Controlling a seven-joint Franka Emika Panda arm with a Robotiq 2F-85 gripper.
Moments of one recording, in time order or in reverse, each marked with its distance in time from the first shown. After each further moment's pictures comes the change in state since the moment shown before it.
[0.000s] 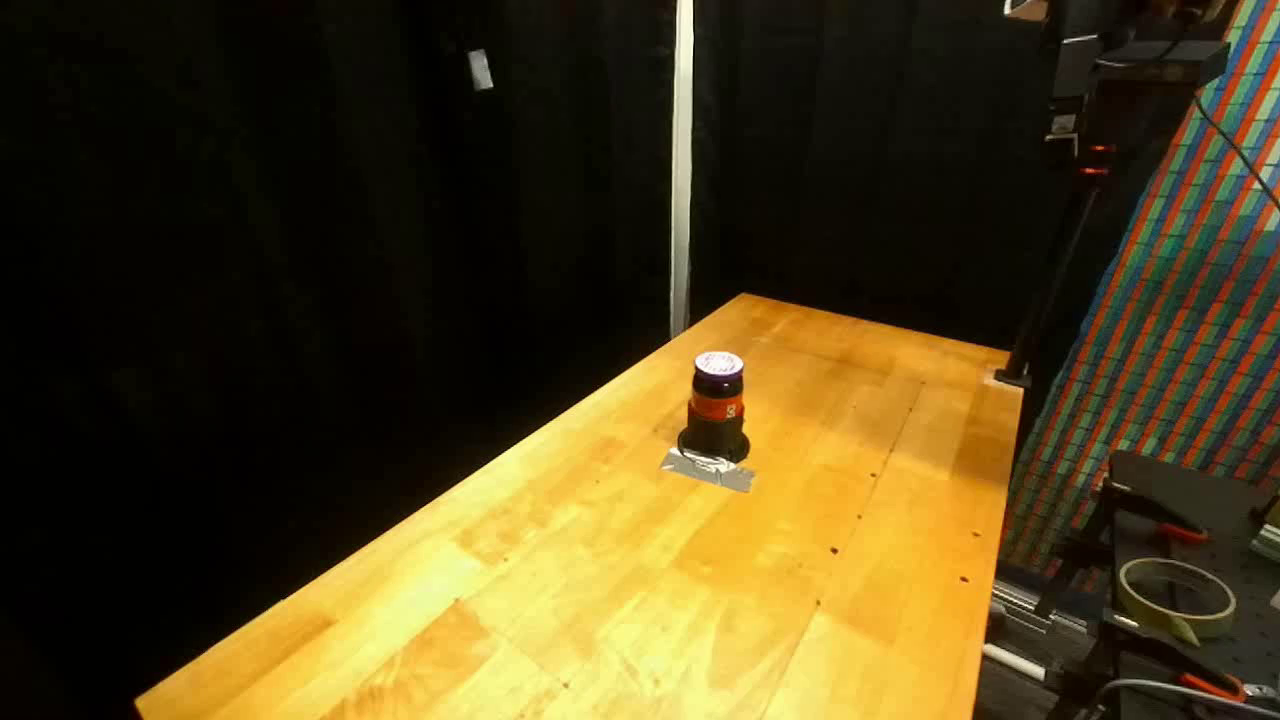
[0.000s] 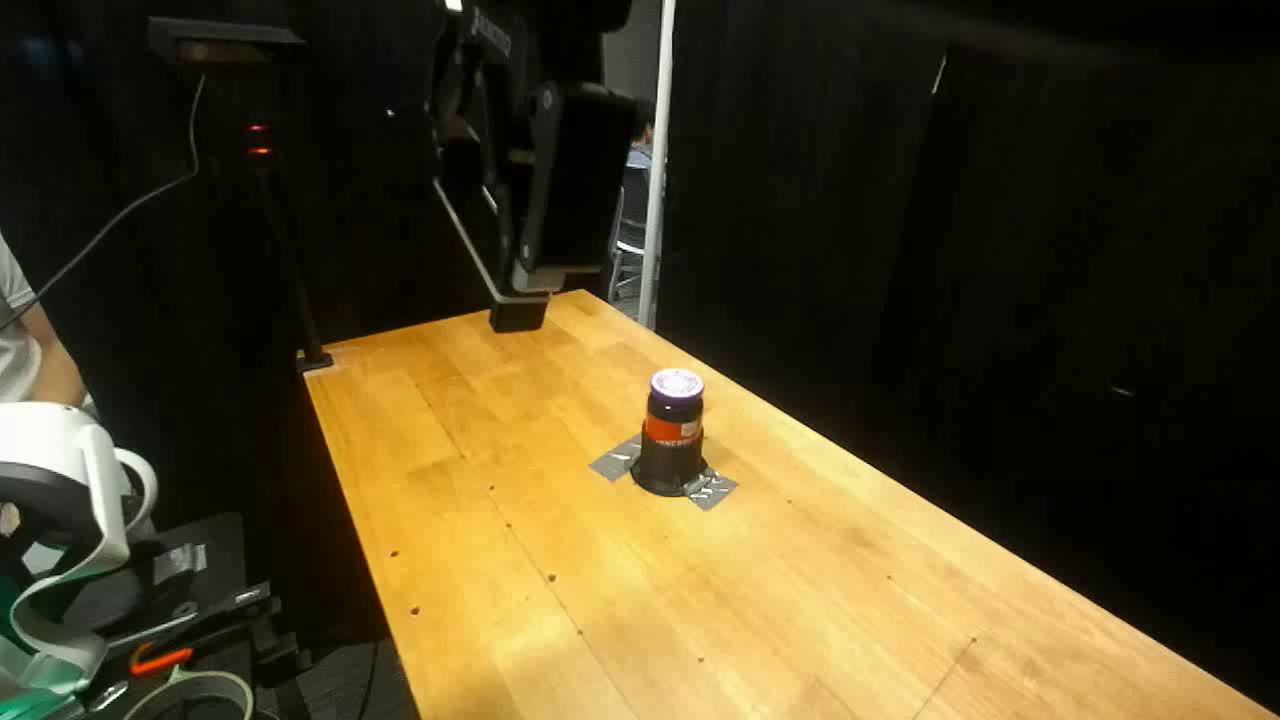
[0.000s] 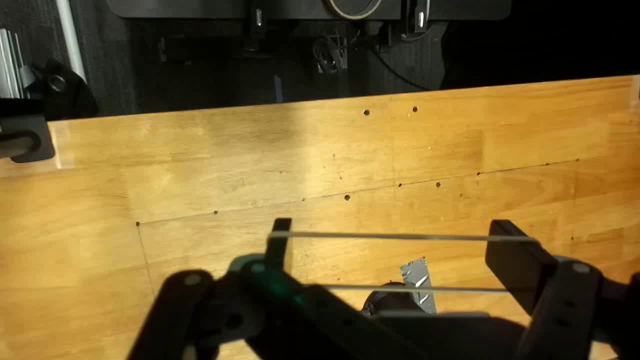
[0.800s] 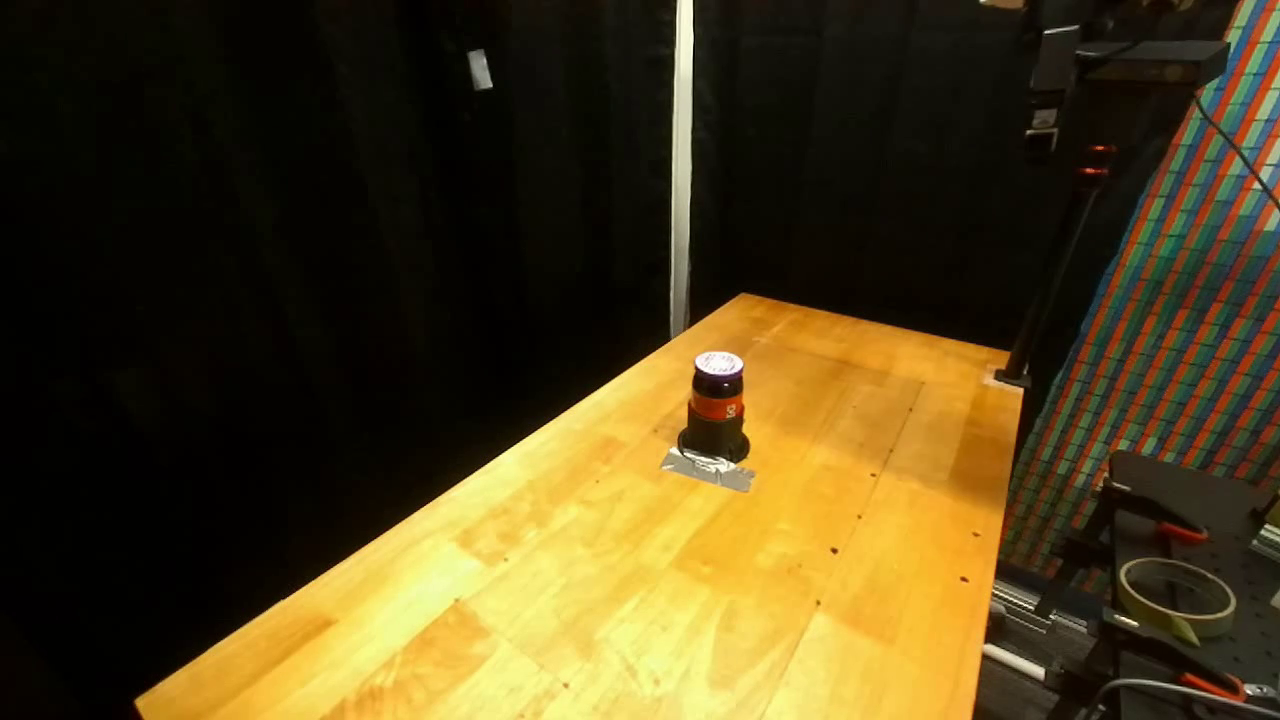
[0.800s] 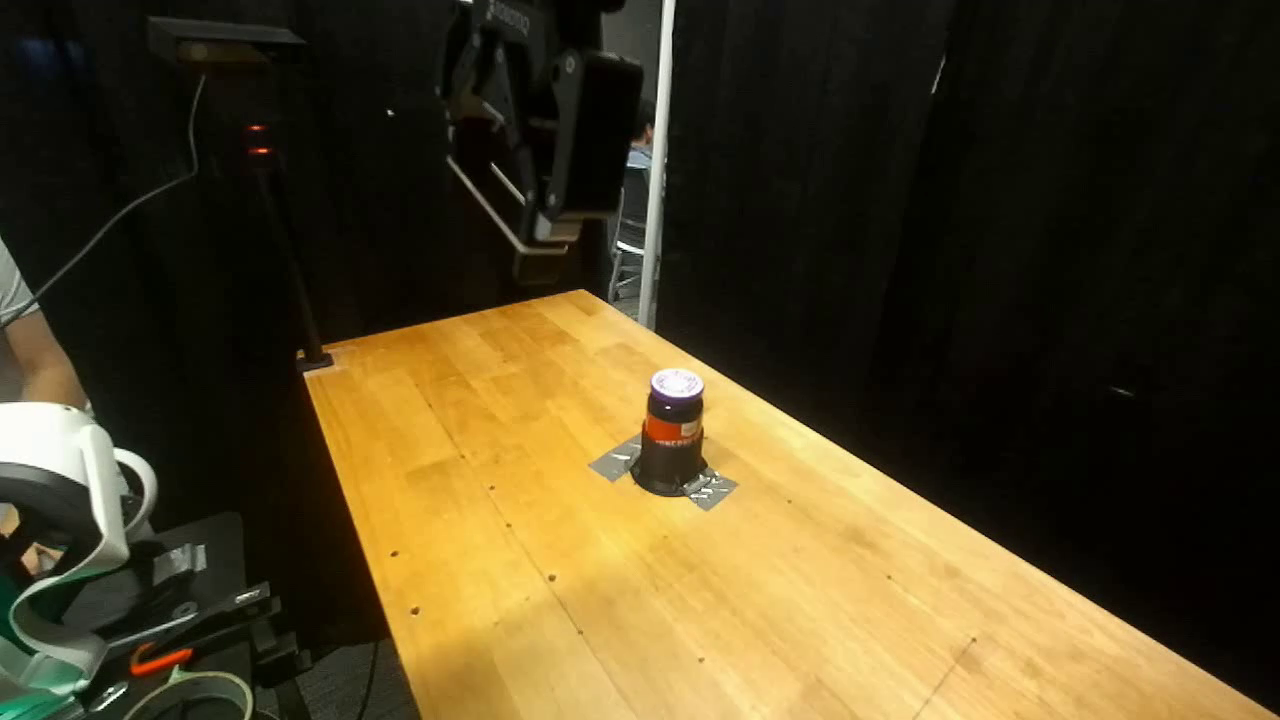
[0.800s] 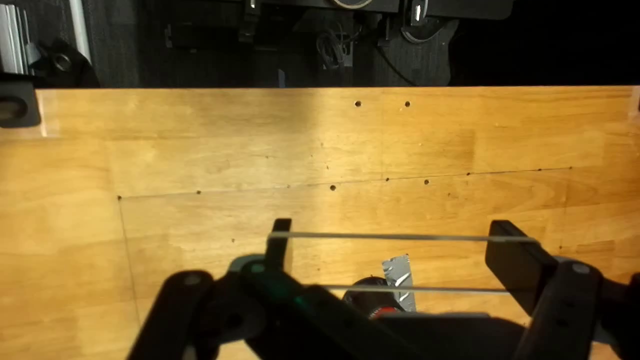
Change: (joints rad) arm 0.011 0.036 0.080 0.044 0.012 0.004 0.005
